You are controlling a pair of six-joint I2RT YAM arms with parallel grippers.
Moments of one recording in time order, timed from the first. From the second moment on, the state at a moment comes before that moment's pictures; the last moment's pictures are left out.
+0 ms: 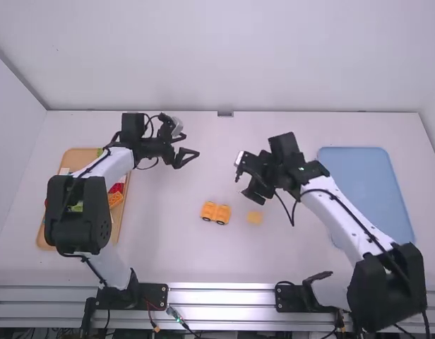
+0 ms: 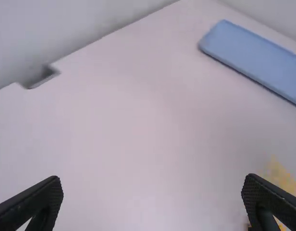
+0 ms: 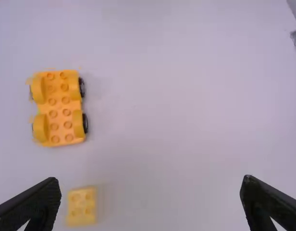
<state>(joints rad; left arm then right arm) 0.03 1.80 1.15 -0.20 1.00 0.56 0.34 1.38 0.95 -0.56 -0.37 -0.82</state>
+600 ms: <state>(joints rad) -0.21 1.80 1.00 -0.49 1.05 1.47 0.16 1.35 0.44 -0.06 -0.71 -0.88</state>
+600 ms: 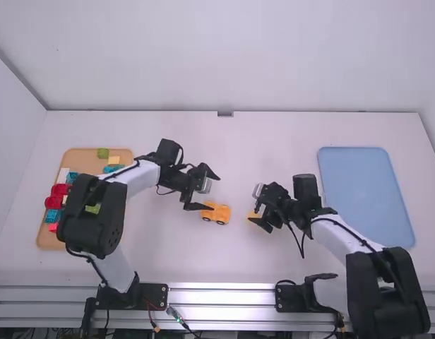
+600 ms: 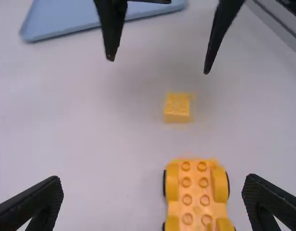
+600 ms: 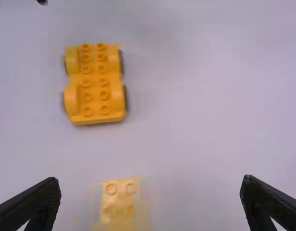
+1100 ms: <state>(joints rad) -0.17 1.92 0.93 -0.37 1.09 1.53 0.01 1.61 0.34 0.24 -0.91 -0.96</state>
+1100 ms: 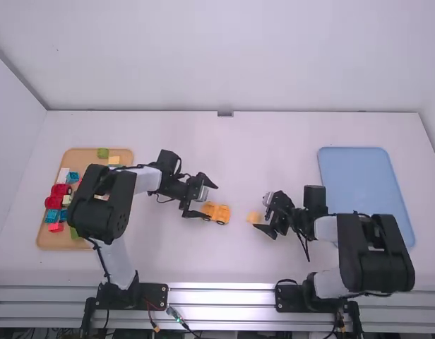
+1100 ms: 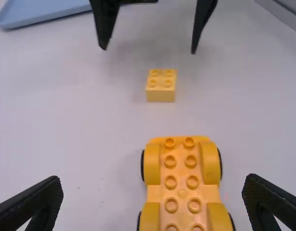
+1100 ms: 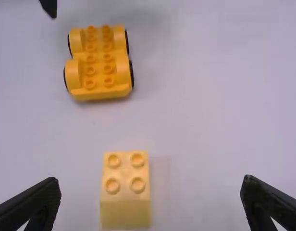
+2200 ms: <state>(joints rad) -0.17 1.93 0.93 -0.20 1.10 1.35 0.08 1.82 0.43 0.24 -0.85 -1.01</state>
